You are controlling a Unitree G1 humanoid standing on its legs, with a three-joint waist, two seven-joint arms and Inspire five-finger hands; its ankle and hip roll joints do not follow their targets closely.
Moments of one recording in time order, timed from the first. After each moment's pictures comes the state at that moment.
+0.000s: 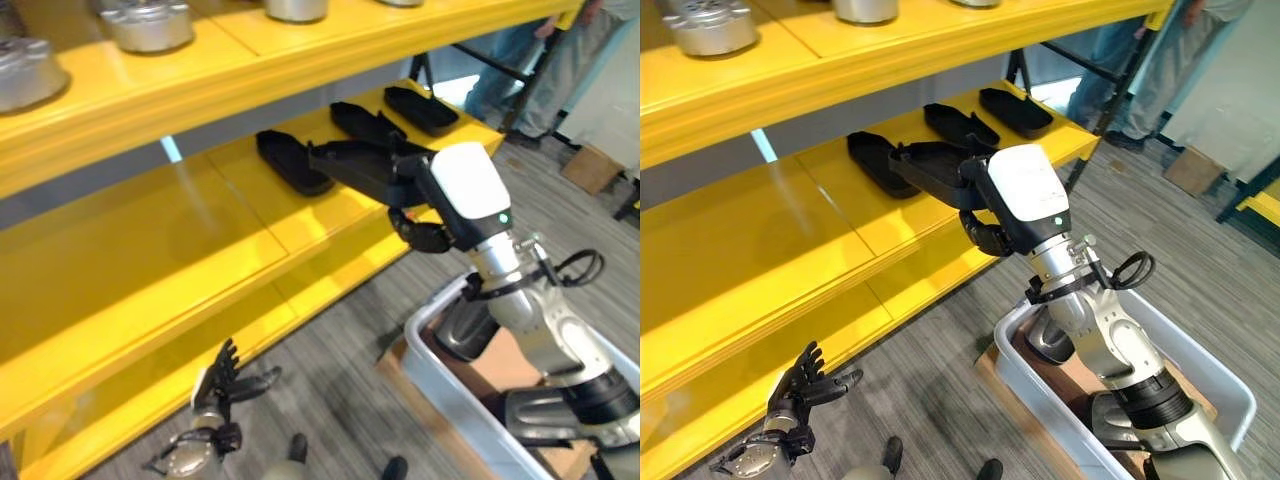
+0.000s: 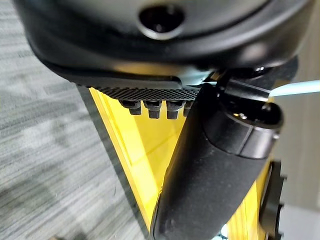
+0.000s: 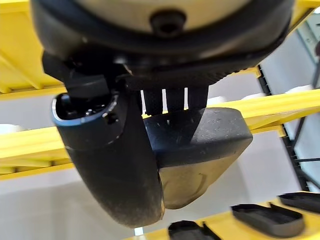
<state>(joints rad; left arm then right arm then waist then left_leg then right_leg) 0.25 0.34 -0.06 0.26 -0.45 -0.06 0.13 -0.48 -0.70 0.33 -0.18 -0.59 -0.05 -0.21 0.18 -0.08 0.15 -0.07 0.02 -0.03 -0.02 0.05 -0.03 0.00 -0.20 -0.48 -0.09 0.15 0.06</state>
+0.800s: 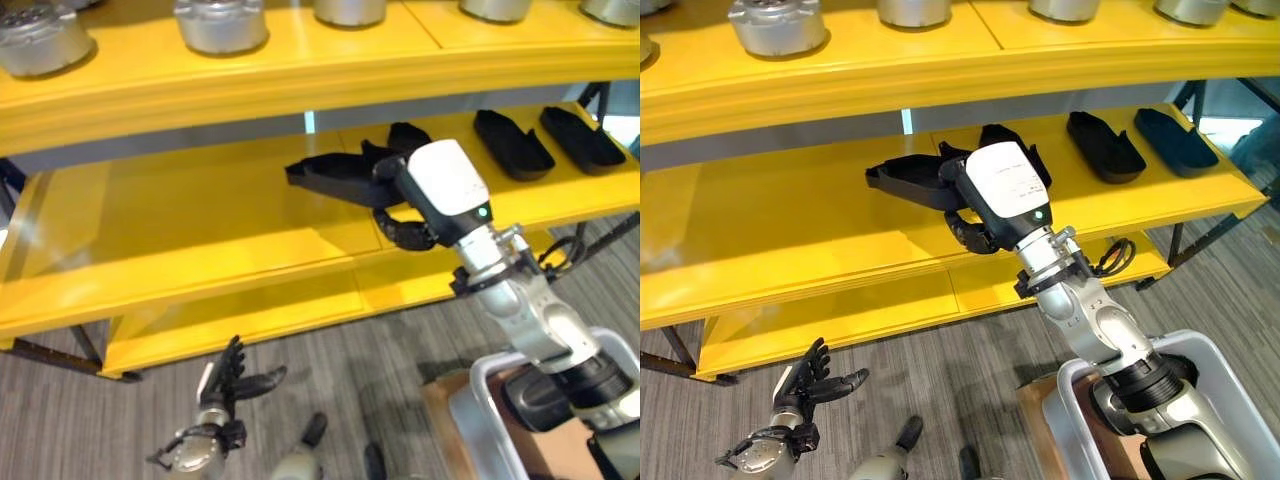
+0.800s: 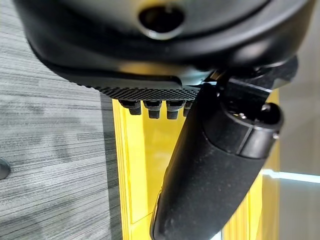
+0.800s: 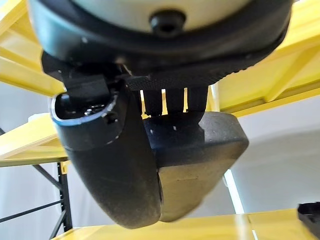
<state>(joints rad) 0.22 0.36 -0.14 0.27 -0.45 -0.07 0.15 -0.55 -0.73 0.41 -0.12 -0.57 -0.07 -0.22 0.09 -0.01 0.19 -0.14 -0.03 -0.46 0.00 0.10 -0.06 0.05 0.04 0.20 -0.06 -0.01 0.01</state>
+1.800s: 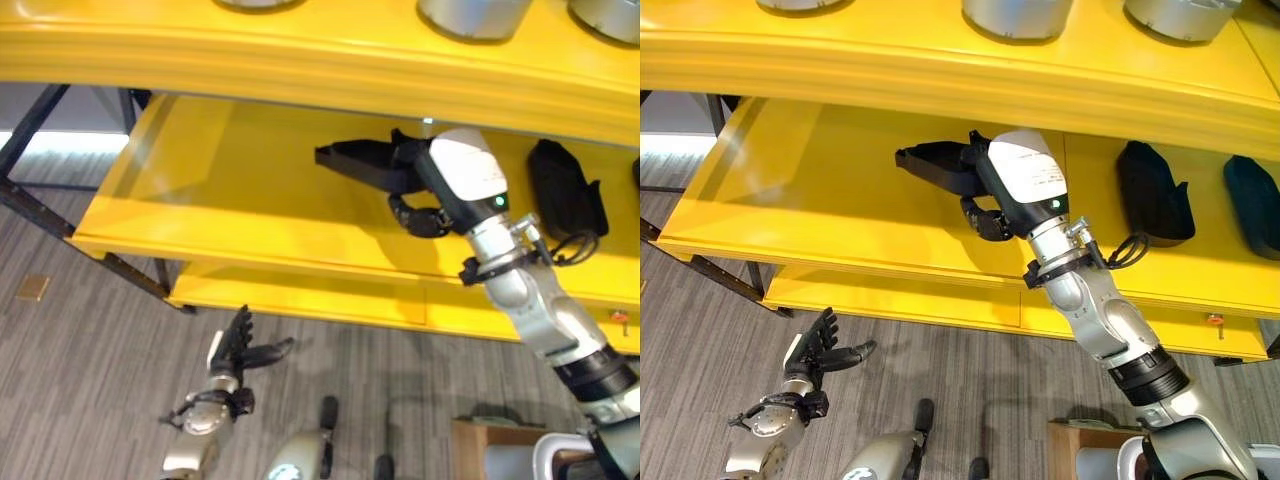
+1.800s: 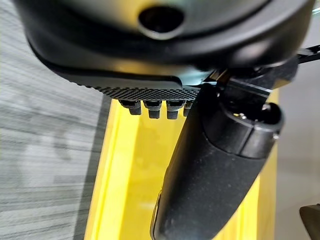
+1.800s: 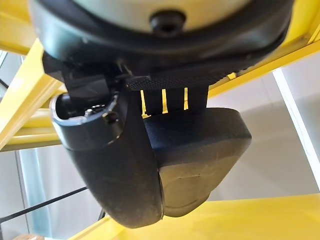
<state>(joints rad) 0.04 0.39 -0.16 0.31 -0.45 -0.06 0.17 -0.57 -0.73 0.37 -0.08 -0.53 -0.02 -0.24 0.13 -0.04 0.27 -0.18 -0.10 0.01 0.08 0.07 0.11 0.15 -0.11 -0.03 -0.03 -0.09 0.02</state>
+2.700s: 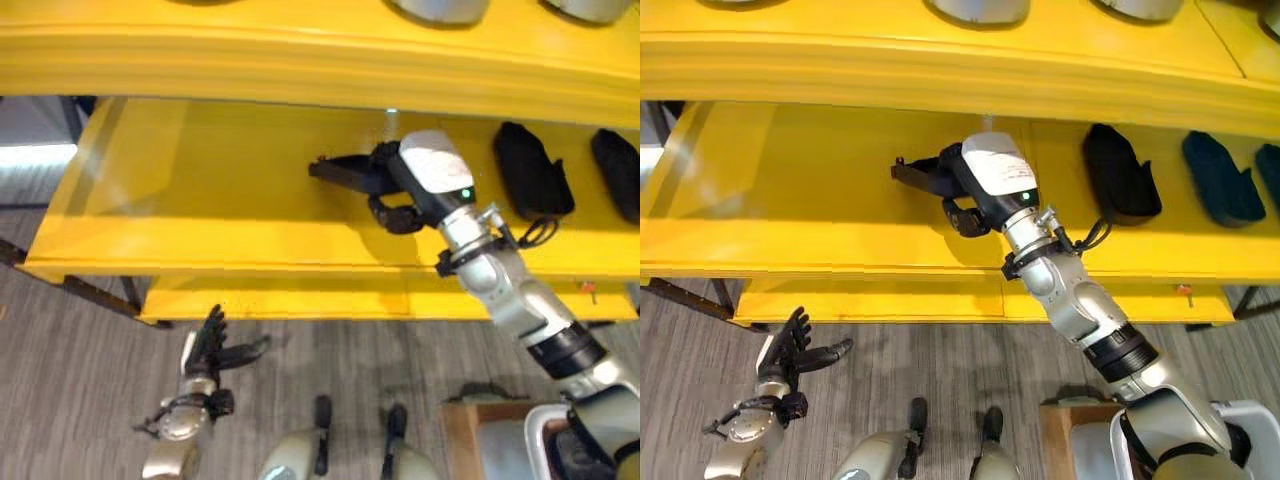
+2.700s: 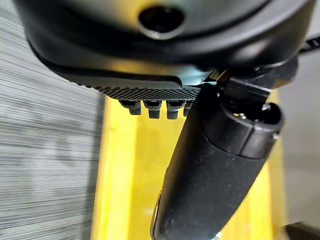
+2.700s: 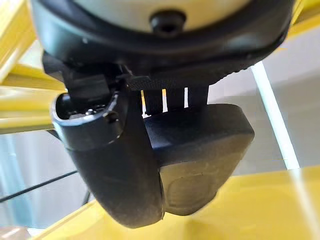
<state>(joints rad) 0.15 0.43 -0.09 0.29 -0.46 -0.09 0.19 -0.73 -0.66 0.51 0.05 -0.49 0.01 -0.21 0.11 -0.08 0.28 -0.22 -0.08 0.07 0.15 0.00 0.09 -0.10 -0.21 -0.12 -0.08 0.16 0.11</state>
